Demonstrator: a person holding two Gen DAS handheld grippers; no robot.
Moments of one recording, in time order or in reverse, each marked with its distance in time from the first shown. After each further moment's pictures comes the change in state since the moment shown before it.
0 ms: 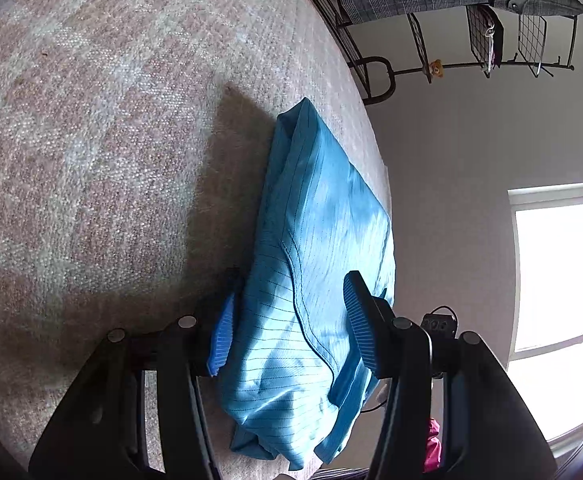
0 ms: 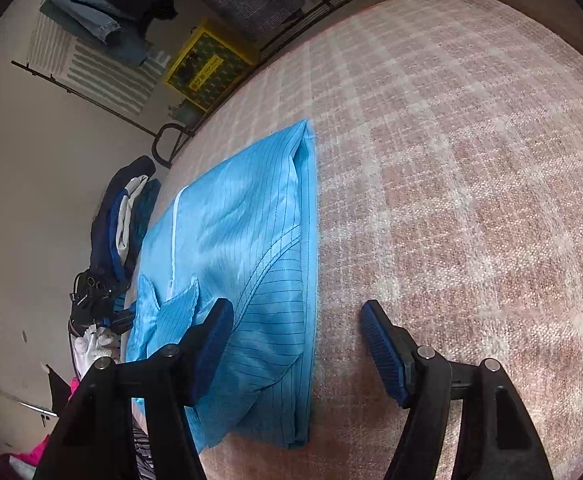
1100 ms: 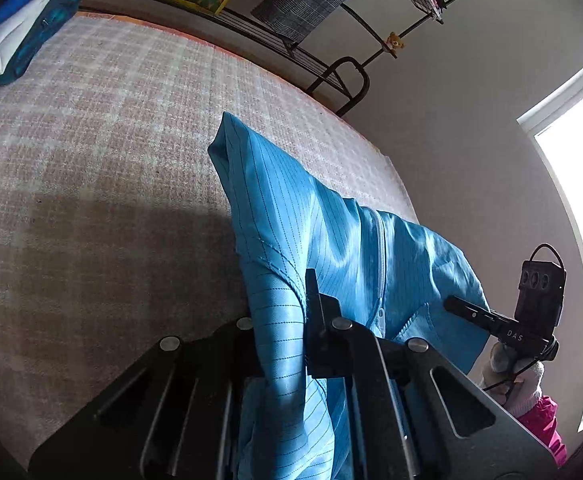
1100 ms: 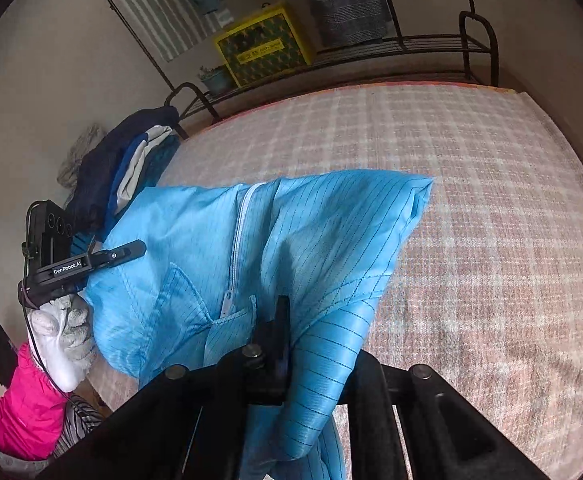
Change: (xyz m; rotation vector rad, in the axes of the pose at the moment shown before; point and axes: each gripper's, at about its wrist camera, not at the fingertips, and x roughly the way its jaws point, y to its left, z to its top) left arm -0.016 -0.094 -0.021 0.380 -0.150 0.203; right arm 0.033 0.191 -0.038 -0.335 -0.016 -0.271
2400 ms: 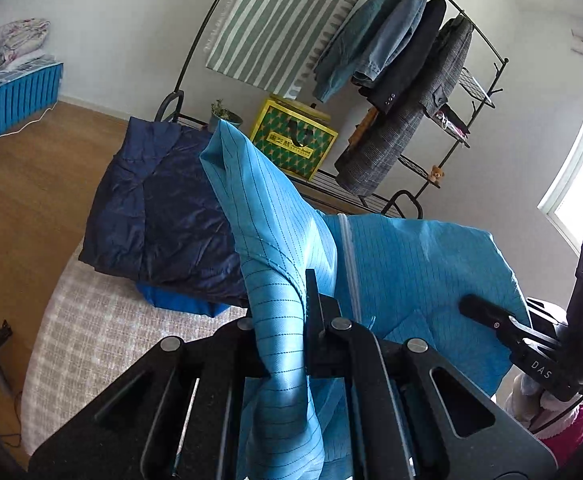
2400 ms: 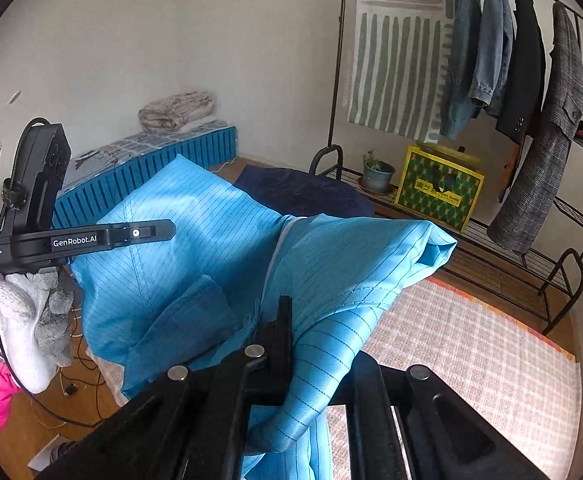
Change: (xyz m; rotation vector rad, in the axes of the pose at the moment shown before) left arm -0.372 0.104 0.052 0.048 -0.435 0.248; right arm -0.001 0.441 0.059 -0.589 -0.257 0.006
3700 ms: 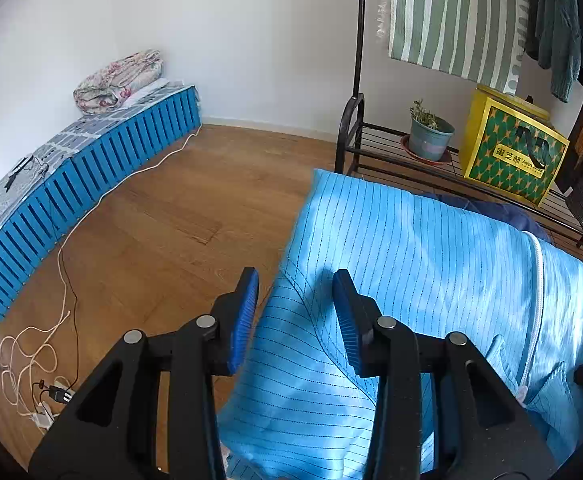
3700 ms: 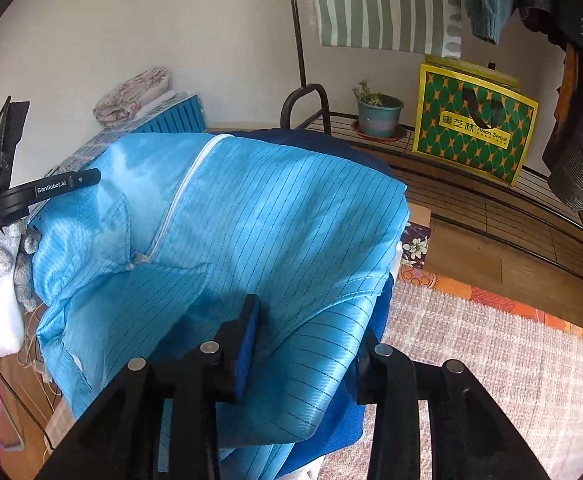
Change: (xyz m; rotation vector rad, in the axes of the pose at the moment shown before) left arm 0.246 0.191 0.167 0.044 0.012 0.716; right arm 0.328 -0.095 0.065 0.204 0.167 0.044
